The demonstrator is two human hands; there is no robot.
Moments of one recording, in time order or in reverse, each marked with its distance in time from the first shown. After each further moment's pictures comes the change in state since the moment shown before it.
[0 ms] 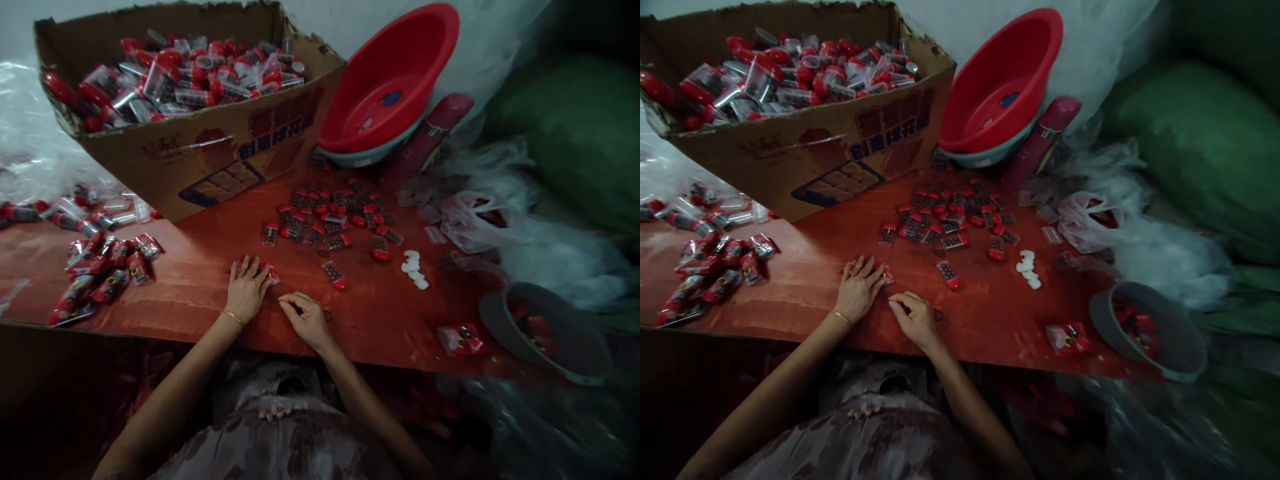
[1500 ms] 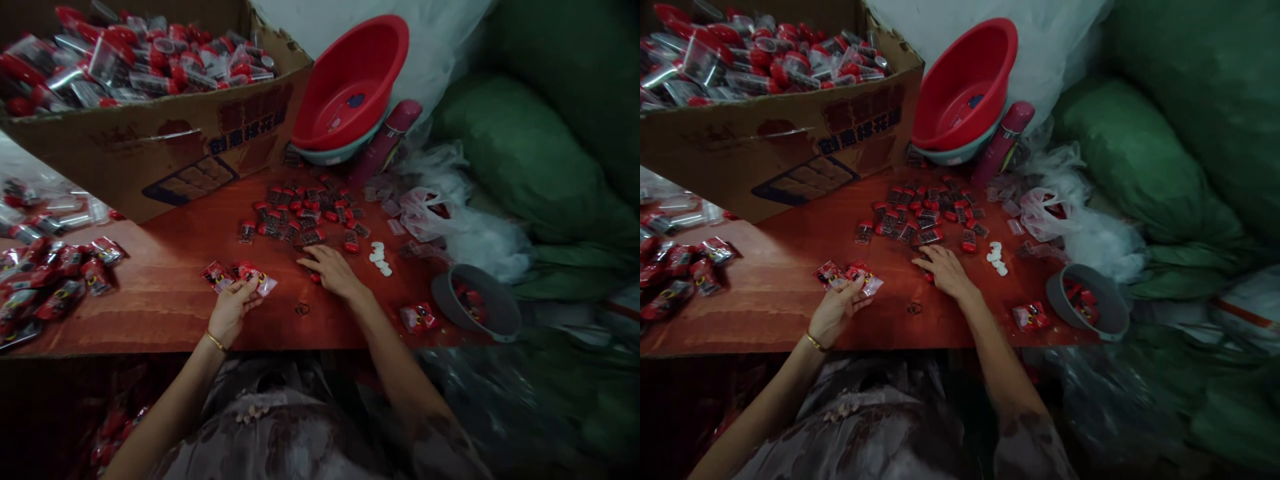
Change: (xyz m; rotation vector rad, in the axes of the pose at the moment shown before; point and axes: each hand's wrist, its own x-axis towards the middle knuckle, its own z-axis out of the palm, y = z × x) left_hand -0.005 0.048 -0.025 -1.741 -0.081 -0.988; right_hand 0.052 0.025 -0.126 -0.816 -0.324 -0.156
